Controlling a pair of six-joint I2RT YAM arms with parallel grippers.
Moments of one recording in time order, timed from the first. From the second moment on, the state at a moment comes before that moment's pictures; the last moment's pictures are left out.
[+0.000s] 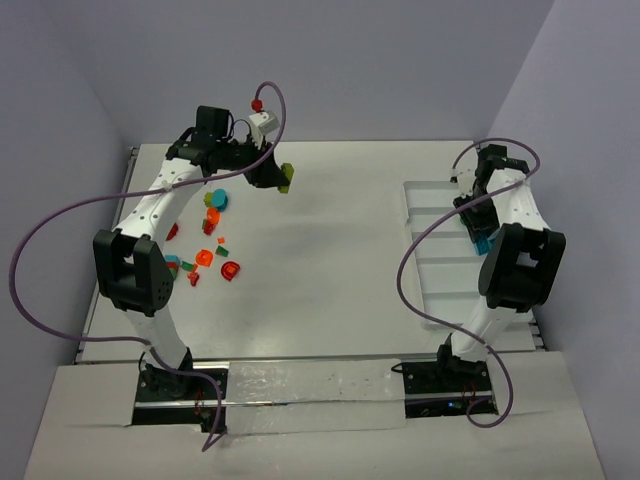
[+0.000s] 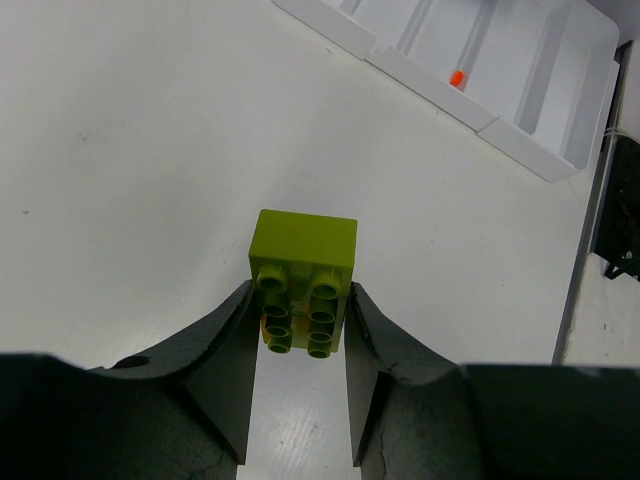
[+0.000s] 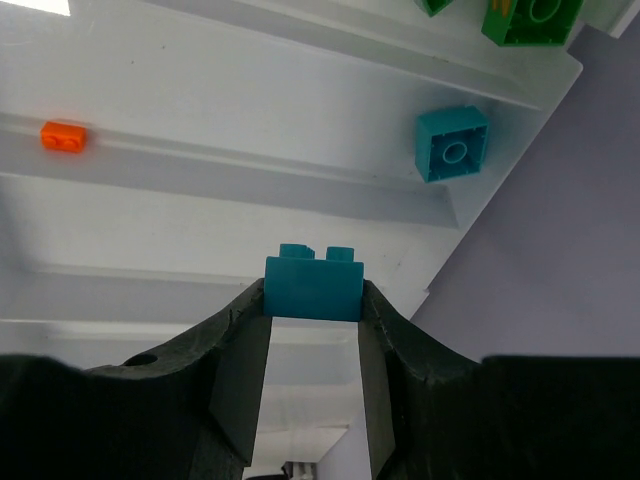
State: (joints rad) left arm -0.29 1.82 1.72 -0.60 0.86 0.27; right arm -0.24 1.76 1.48 -1.10 0.11 -0.56
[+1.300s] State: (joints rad) left arm -0.29 1.83 1.79 -0.65 0.78 0.24; right arm -0.24 1.95 1.51 -1.01 0.22 -0.76
